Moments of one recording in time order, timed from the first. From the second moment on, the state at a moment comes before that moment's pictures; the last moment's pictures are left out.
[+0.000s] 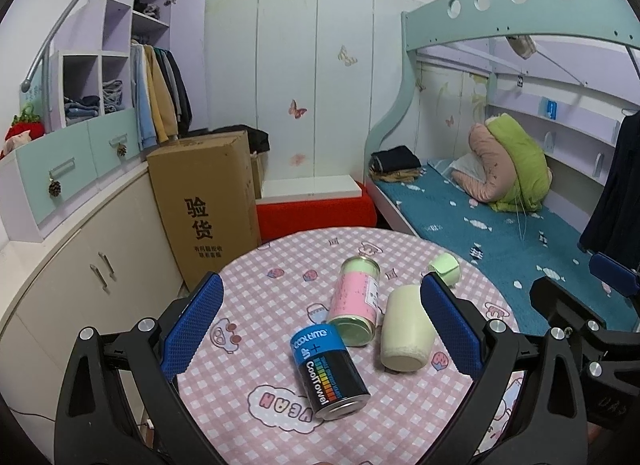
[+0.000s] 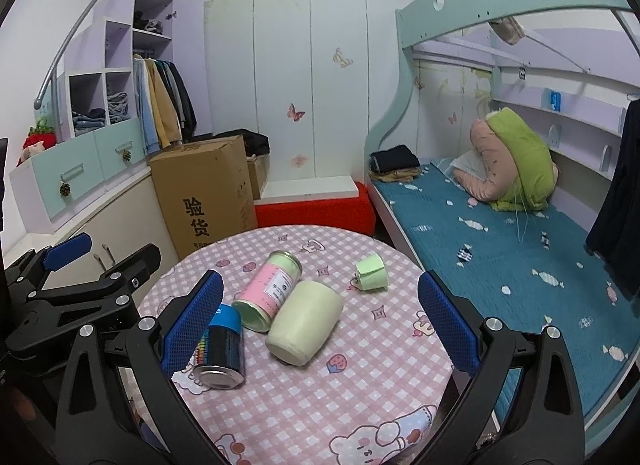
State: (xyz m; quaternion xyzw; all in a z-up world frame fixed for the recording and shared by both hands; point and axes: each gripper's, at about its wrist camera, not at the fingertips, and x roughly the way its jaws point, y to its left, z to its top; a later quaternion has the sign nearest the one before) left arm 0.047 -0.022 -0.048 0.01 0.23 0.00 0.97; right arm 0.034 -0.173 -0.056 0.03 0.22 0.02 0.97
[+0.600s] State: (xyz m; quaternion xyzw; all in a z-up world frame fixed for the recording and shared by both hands) left arm 0.120 -0.073 -0.124 0.00 0.38 -0.04 0.92; right arm 0.094 -0.223 -0.117 0.05 0.31 -0.01 0.95
